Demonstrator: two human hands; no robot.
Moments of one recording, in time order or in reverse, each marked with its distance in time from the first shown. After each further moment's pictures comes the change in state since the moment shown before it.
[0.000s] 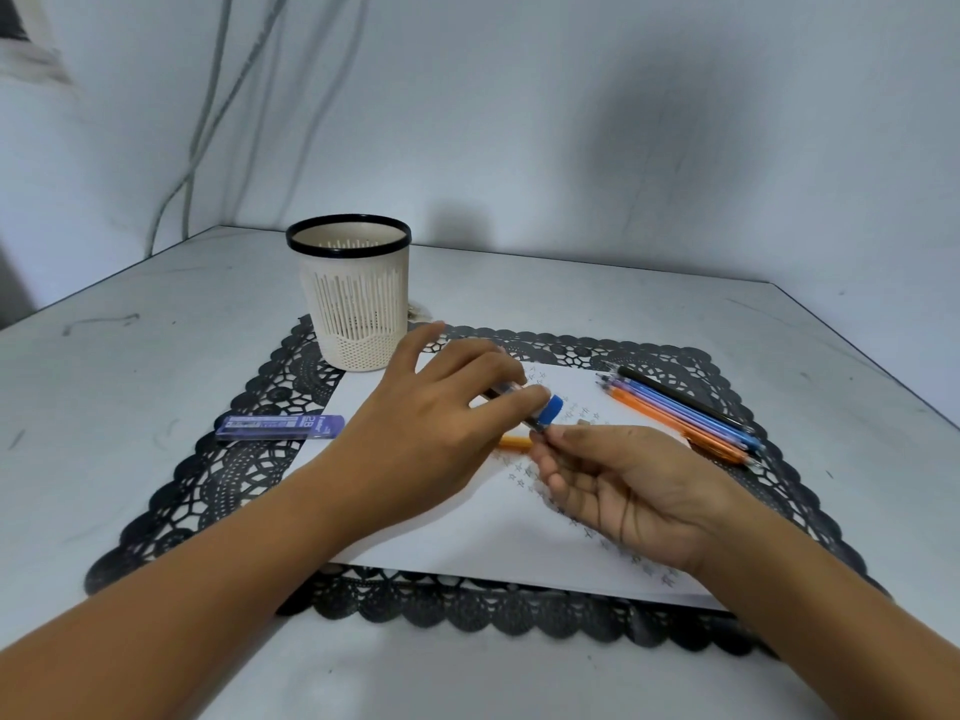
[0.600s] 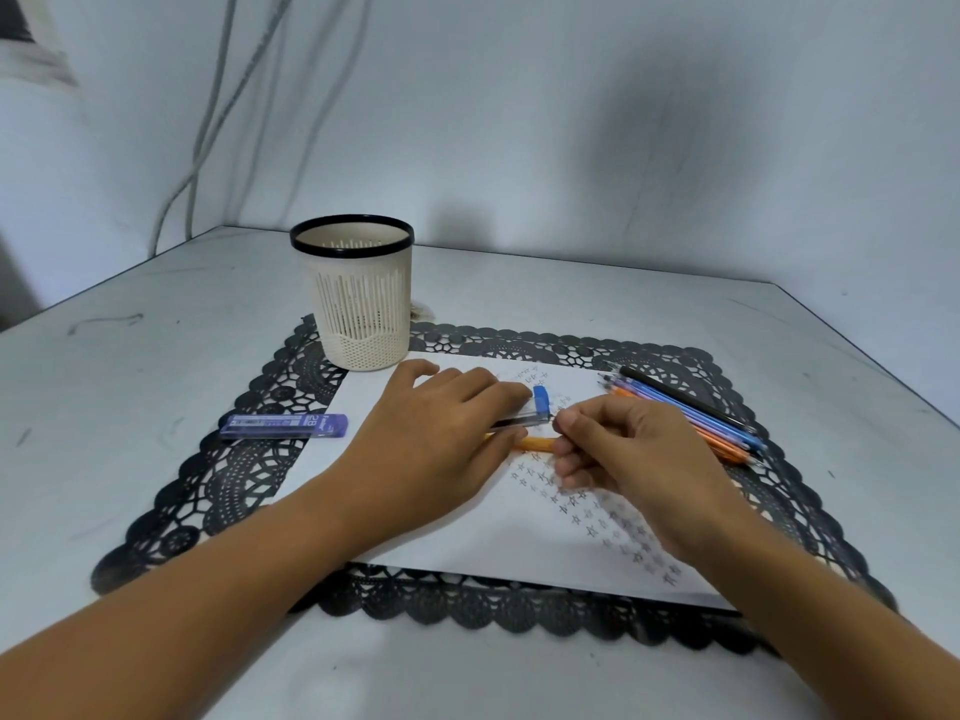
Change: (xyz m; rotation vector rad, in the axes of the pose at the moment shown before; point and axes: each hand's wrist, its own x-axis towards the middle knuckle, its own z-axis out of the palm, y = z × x) left_hand -0.003 0.009 0.001 -0.152 -0.136 -0.222; right_hand -0.003 0.002 -0.001 -0.596 0.180 -0.431
